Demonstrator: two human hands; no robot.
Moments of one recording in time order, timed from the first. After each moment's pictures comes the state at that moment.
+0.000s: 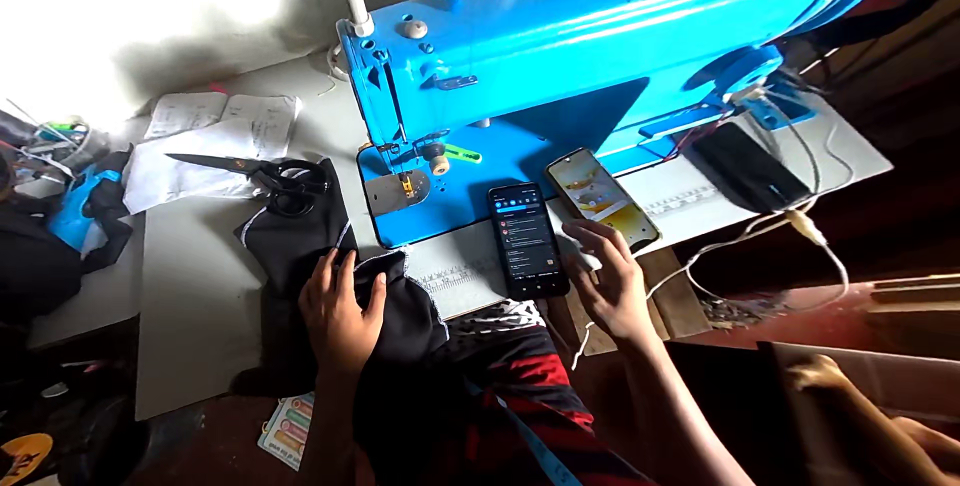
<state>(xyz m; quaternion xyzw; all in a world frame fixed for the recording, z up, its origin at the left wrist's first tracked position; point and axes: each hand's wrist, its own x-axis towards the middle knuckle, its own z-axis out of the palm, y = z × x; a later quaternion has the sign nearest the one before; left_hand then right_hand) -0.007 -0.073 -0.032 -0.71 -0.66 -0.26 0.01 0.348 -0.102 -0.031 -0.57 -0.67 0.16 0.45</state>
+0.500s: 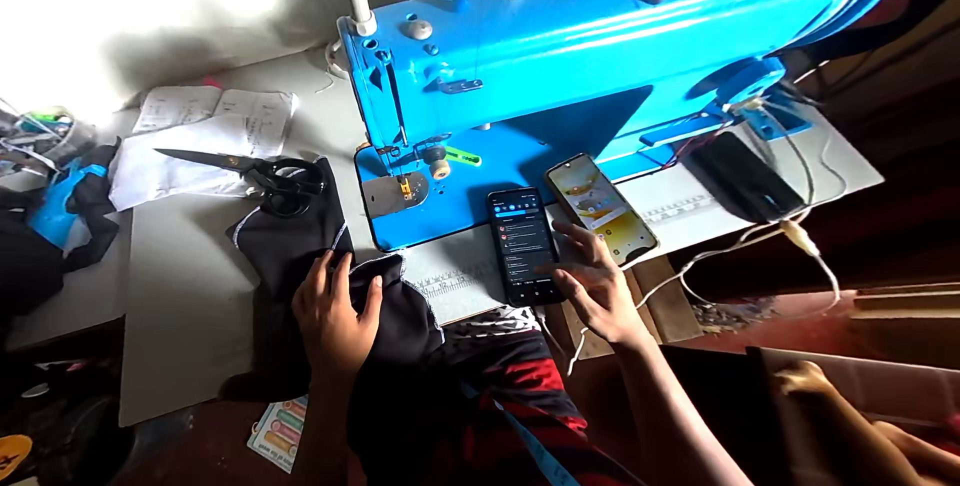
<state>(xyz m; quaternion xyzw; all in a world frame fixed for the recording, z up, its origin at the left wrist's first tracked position) -0.006 -0.072 -0.032 -0.70 -0.66 -0.26 0.00 0.351 -0.095 -0.035 -0.50 -0.71 0.23 0.44</state>
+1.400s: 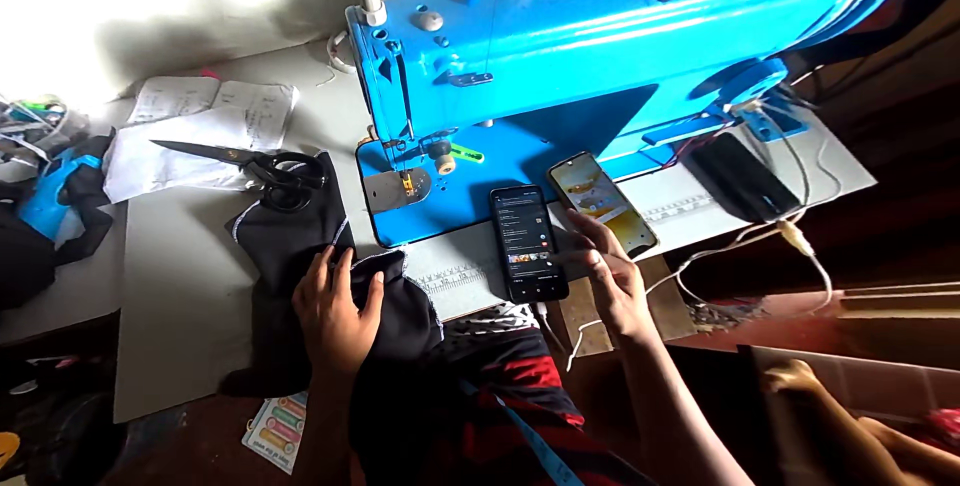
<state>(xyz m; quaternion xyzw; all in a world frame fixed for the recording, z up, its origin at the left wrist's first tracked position) -0.006 -0.073 -0.033 -0.70 -0.66 -0.27 0.00 0.356 -0.094 -0.033 -0.49 -0.63 0.31 0.52</state>
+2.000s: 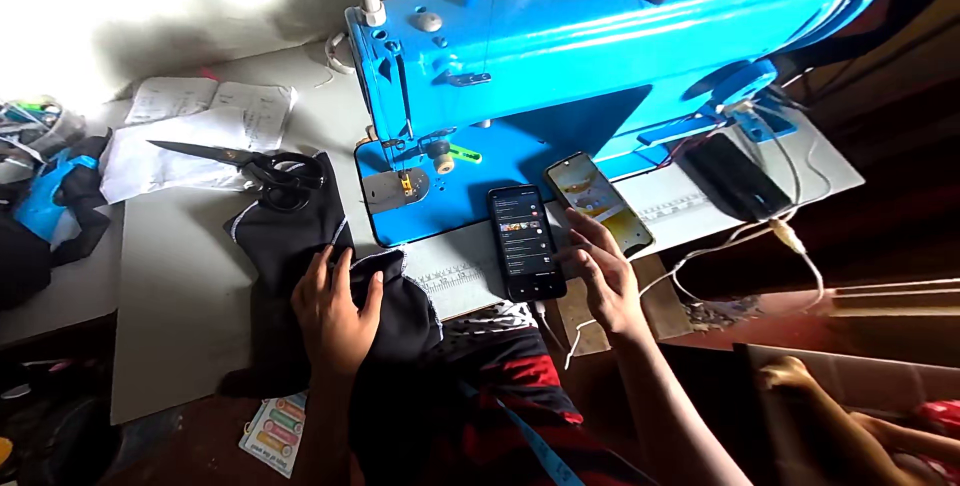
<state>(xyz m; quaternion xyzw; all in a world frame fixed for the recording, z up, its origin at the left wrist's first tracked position) -0.007 -0.073 -0.034 -0.70 -0.66 -0.27 -0.01 0.352 -0.094 -0.035 -0.52 -0.64 0.27 0.50</state>
